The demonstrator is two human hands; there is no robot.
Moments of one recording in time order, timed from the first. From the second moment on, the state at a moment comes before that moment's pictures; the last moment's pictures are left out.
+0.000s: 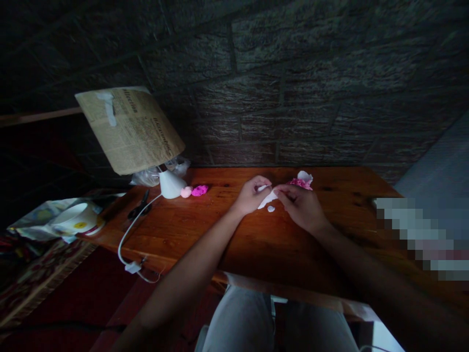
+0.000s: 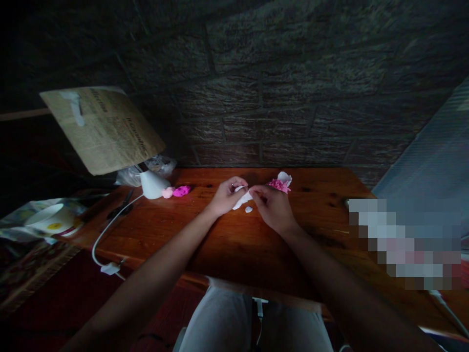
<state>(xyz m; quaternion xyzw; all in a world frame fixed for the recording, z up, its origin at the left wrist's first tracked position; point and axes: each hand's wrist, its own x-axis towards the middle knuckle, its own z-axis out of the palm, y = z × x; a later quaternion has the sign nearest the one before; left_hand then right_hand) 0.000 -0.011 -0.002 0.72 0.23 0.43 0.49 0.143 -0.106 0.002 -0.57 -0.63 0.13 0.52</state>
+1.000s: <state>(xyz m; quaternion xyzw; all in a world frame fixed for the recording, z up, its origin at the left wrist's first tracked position) -0.020 0.020 -0.007 0.59 0.43 0.50 0.47 0.146 -0.109 0.009 -0.55 -0.50 0.31 0.60</state>
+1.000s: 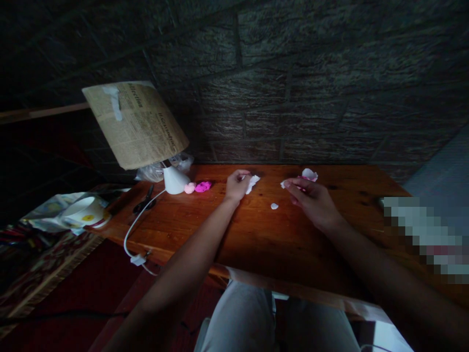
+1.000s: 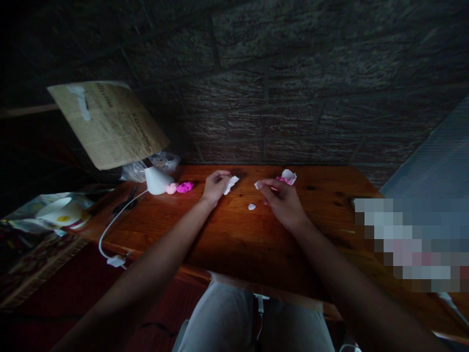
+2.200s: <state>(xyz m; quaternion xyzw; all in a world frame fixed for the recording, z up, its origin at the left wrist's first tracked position) -0.013 -0.009 -0.009 0.81 0.16 0.37 0.42 0.155 -0.104 0.001 -0.57 -0.52 0.35 0.53</state>
